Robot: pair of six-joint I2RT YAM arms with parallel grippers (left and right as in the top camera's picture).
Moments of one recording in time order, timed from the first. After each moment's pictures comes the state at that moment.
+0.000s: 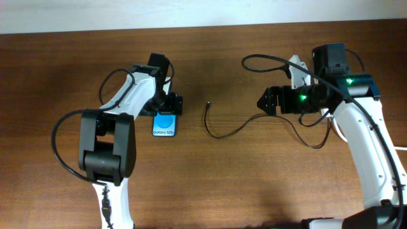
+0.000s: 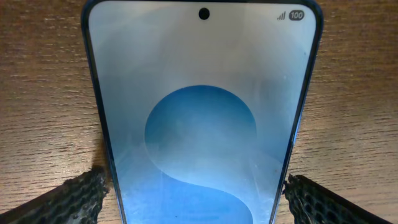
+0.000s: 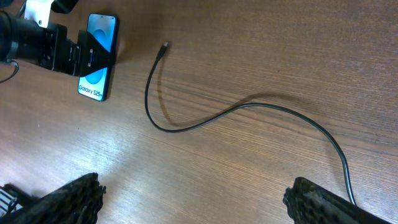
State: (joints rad) left arm -0.22 2.18 1.62 -0.95 0.04 -0.15; right arm 0.03 1.53 1.42 -1.09 -0.45 0.00
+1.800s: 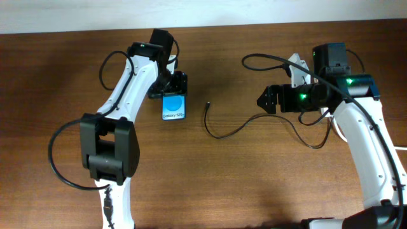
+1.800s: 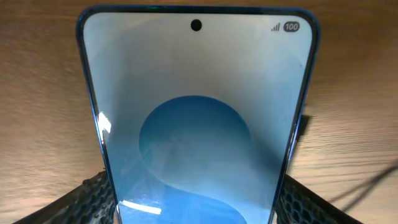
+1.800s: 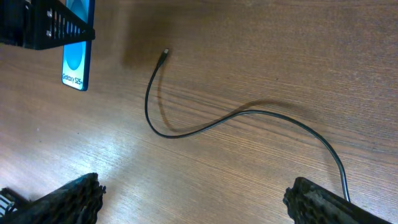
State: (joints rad) left arm -0.25 2.20 1.93 -1.14 0.15 -0.25; right arm 0.03 1.53 1.42 -1.06 -0.45 0.00
